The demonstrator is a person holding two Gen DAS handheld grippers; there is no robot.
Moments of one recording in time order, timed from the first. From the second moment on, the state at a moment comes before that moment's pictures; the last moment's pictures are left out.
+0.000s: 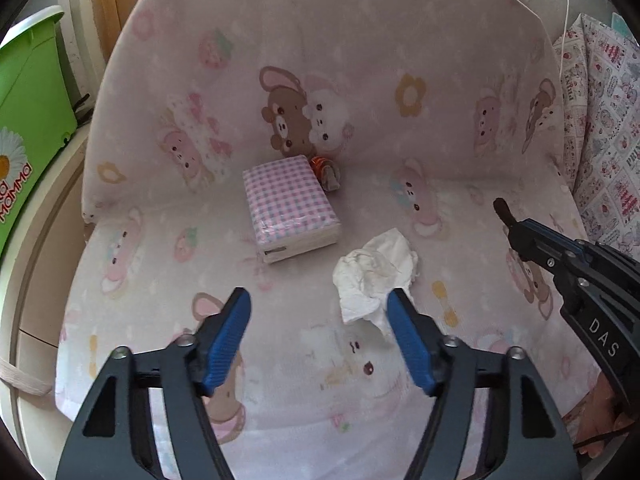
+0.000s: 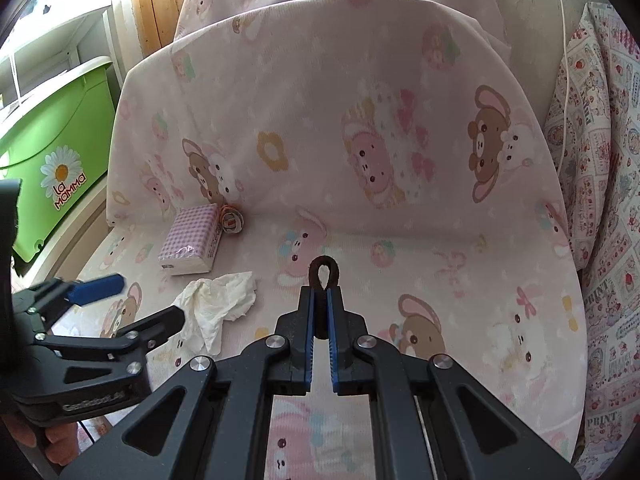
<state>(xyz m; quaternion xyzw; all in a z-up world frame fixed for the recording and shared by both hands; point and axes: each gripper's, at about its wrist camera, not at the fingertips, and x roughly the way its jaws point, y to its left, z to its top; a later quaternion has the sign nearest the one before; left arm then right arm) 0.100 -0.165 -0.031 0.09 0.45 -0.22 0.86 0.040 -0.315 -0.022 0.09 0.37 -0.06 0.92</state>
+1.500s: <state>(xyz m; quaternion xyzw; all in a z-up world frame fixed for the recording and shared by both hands) 0.019 -0.084 0.004 0.08 0.39 -0.17 0.90 -0.045 -0.236 -0.002 0.07 0.36 0.02 0.93</state>
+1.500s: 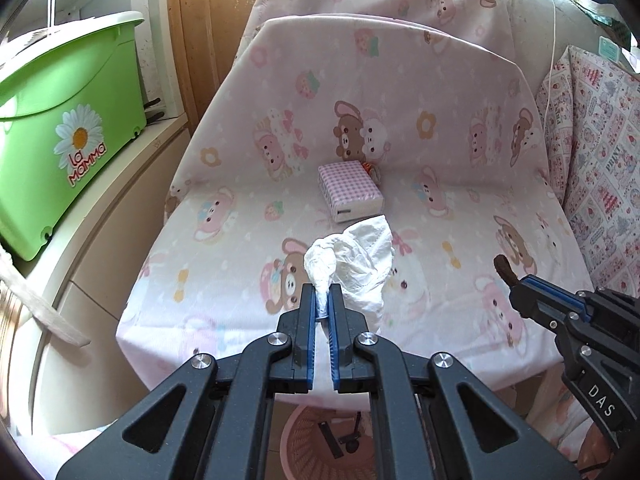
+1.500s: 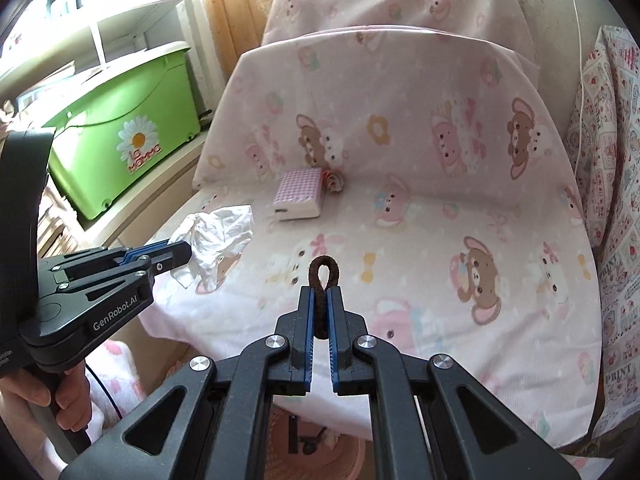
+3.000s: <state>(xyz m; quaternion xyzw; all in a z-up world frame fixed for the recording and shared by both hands) -0.011 -0.048 -0.159 0.06 0.66 -0.12 0.74 -0.072 -0.168 -0.132 0.06 0.57 0.06 0.82</state>
